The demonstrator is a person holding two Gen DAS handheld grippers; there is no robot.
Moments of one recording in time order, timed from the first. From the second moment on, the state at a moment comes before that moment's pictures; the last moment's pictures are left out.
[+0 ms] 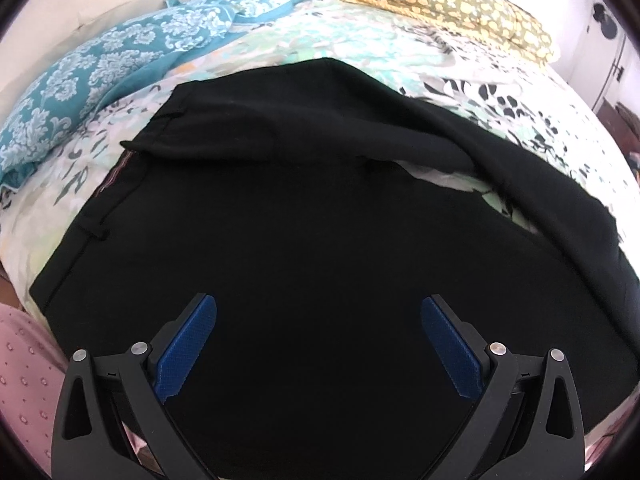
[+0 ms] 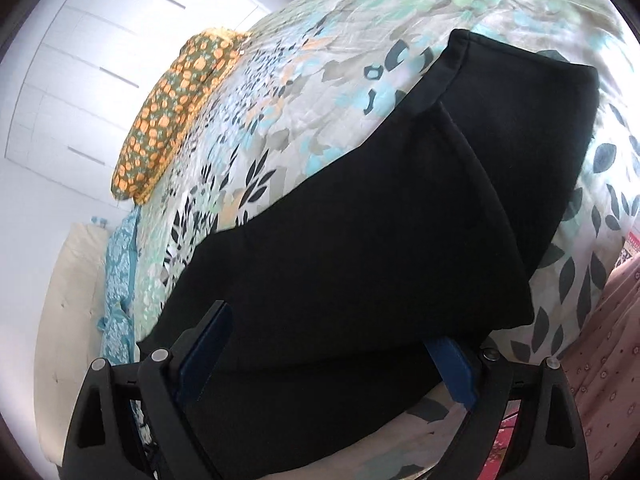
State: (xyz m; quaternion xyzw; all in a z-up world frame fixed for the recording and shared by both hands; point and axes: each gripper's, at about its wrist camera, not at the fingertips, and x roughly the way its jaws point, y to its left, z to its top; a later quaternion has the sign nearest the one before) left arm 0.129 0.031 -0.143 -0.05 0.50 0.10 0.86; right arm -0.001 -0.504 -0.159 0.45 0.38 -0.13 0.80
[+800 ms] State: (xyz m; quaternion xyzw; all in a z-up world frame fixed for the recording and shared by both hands) left arm 0.147 0.031 -0.147 -0.08 0.54 0.04 0.83; right arm 0.006 -0.506 -0.157 0.38 0.42 -0.16 0.81
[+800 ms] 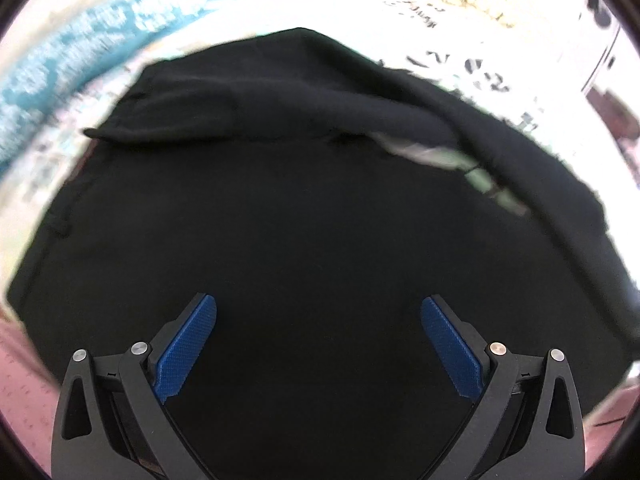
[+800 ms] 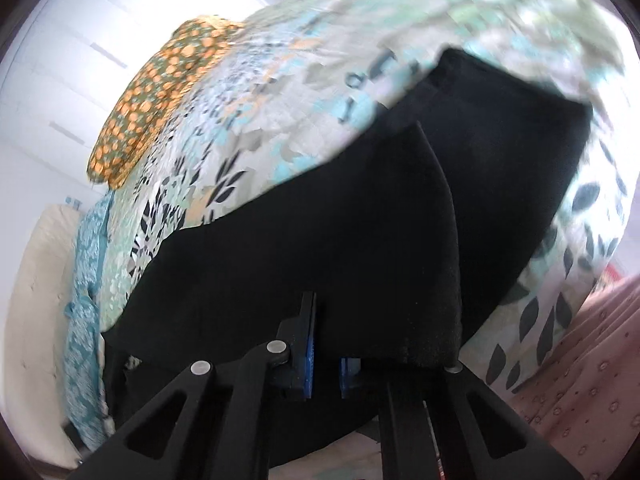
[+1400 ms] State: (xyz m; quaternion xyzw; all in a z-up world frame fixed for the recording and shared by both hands) left arm 0.347 0.079 -0.133 -0.26 0.57 0.06 0.78; right arm -0.007 -0.481 -0.042 0.29 0.31 -0.06 0.90
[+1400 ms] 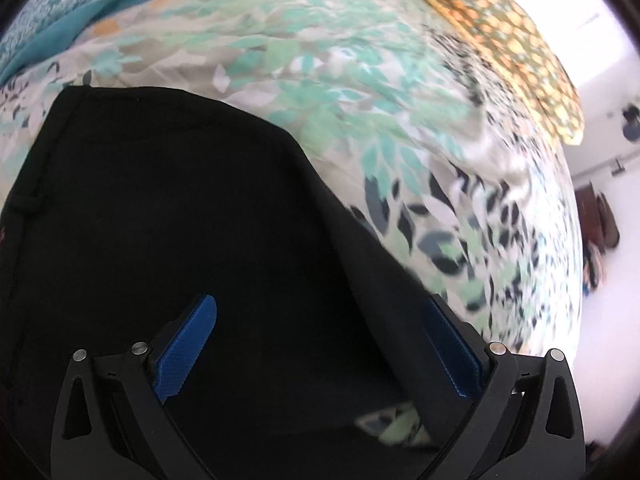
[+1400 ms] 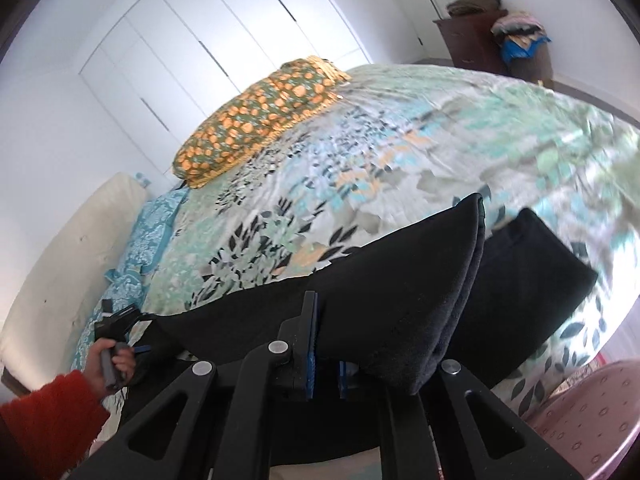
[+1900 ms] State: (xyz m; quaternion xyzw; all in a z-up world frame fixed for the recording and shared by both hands) left arm 0.354 0.073 -0.097 -0.30 0.53 0.02 0.79; right arm 0.004 -0.542 -0.015 0.27 0.32 -0.02 0.91
